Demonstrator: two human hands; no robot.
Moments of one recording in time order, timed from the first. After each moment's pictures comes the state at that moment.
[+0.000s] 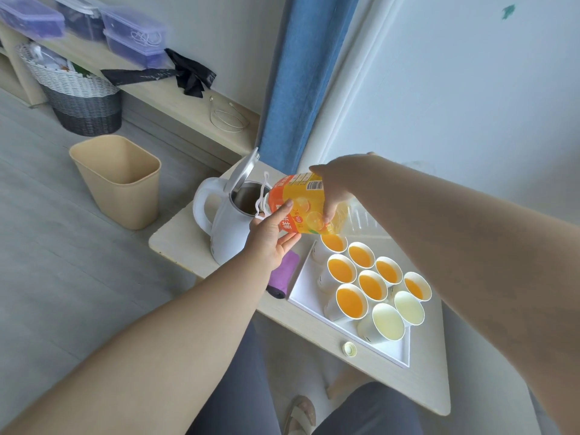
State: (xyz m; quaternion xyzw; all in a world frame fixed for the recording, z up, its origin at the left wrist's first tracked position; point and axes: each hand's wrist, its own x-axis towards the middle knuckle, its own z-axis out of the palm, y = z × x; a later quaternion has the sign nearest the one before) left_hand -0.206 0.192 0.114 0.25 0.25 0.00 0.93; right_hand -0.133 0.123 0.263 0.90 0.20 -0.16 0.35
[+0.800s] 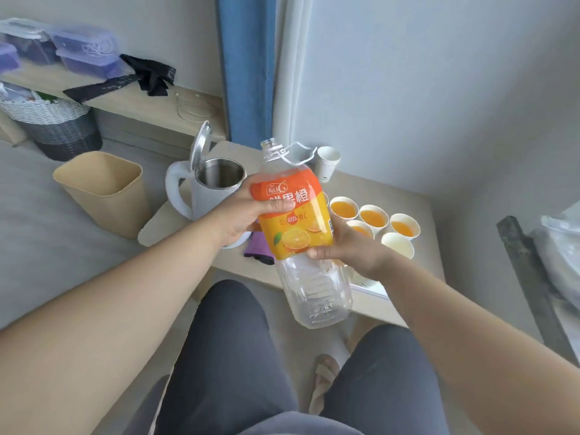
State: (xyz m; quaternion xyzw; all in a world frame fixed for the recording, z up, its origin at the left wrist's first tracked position) left_hand -0.258 0.175 0.152 0.67 0.03 -0.09 0.74; right_hand -0.236 -0.045 0.123 0.77 0.18 -0.31 -0.53
